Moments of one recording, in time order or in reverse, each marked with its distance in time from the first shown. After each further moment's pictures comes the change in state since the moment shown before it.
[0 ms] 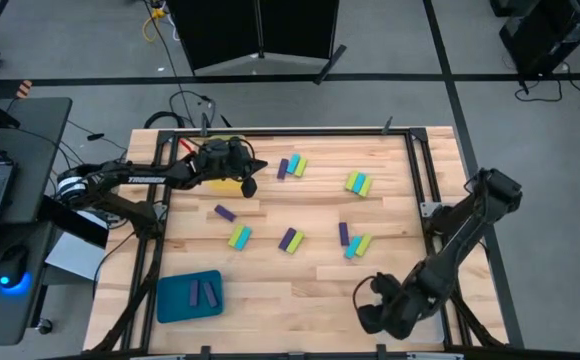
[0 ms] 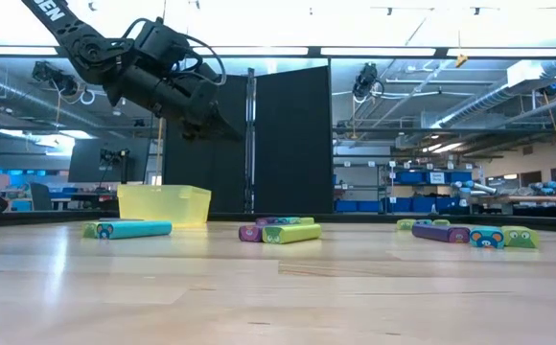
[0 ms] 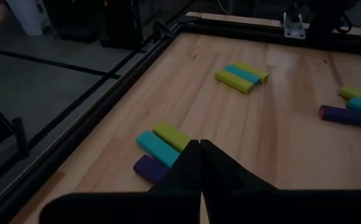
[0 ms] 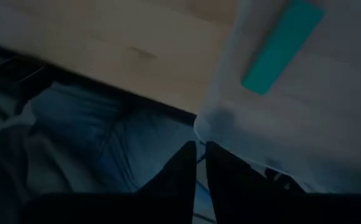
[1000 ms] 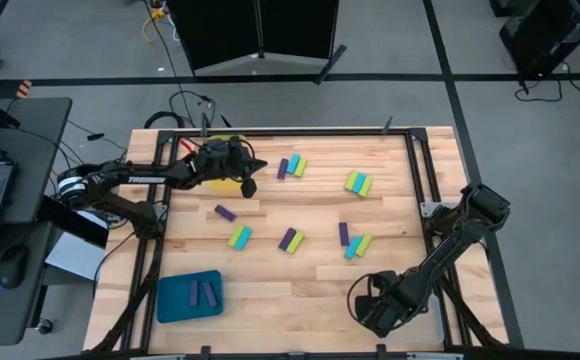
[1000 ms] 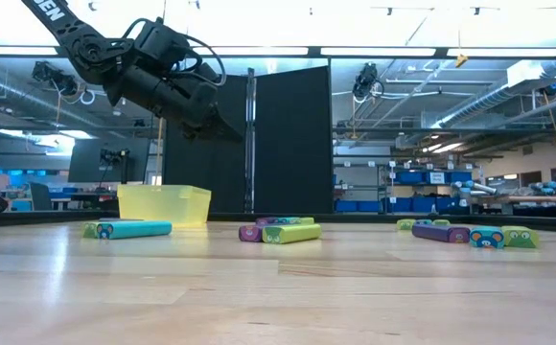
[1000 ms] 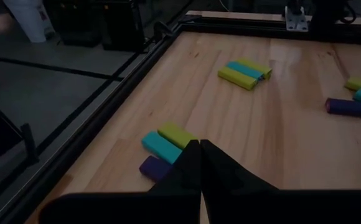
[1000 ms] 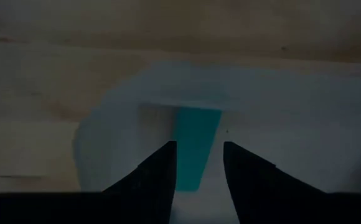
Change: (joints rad) left arm 0.000 0.000 0.001 -0.003 -0.010 0.049; right arm -0.028 0.168 -0.099 -0.052 -0.073 0.142
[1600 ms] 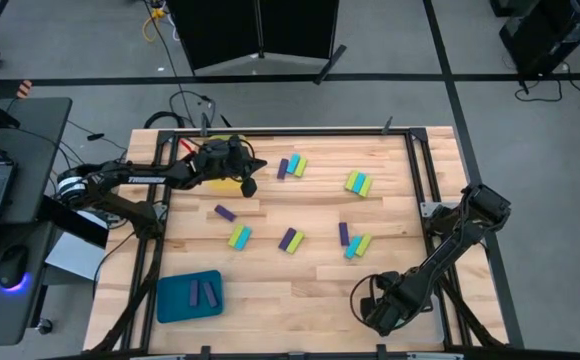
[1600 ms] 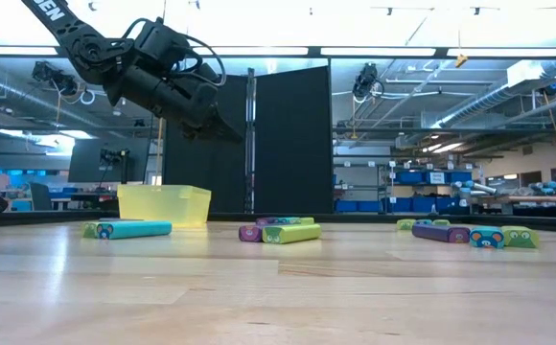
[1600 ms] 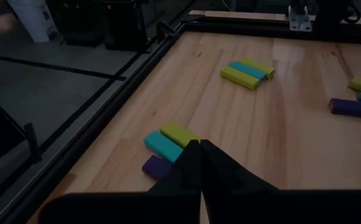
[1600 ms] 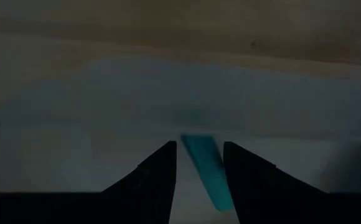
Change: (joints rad) left arm 0.000 0.000 0.000 0.000 -0.009 -0.001; right arm 0.013 -0.003 -0.050 0.021 -0.085 -0.028
